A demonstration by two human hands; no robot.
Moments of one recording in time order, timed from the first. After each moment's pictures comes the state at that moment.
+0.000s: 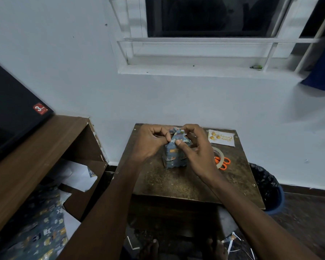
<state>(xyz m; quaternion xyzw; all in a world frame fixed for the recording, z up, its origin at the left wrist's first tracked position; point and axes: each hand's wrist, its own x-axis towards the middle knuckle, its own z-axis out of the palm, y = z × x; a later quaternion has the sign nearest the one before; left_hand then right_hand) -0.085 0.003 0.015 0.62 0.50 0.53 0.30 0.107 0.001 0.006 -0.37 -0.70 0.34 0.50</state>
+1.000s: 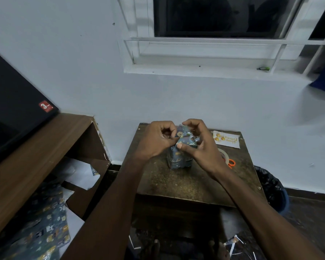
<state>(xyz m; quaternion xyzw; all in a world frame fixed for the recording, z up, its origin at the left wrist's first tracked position) -0.085 0.002 0.029 0.67 0.50 0.47 0.27 0.107 0.006 0.025 -0.32 -0.69 0.46 0.45</state>
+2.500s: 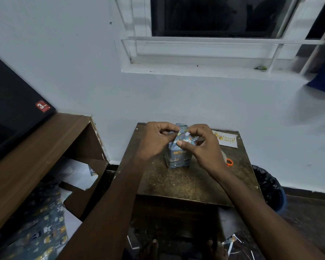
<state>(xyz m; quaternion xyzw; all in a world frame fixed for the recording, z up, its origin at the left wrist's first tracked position) -0.074 0.002 0.029 0.59 0.55 0.51 0.30 0.113 0.026 0.003 -0.39 -0.69 0.35 0.49</state>
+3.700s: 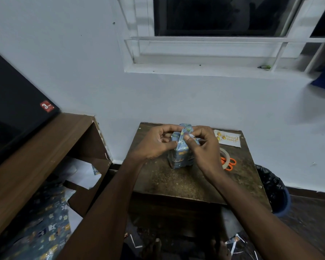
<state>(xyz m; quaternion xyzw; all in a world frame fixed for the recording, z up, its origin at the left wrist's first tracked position) -0.086 -0.012 0.028 0.62 0.50 0.46 0.40 0.100 0.014 -0.003 -0.41 -0.66 0.32 0.54</state>
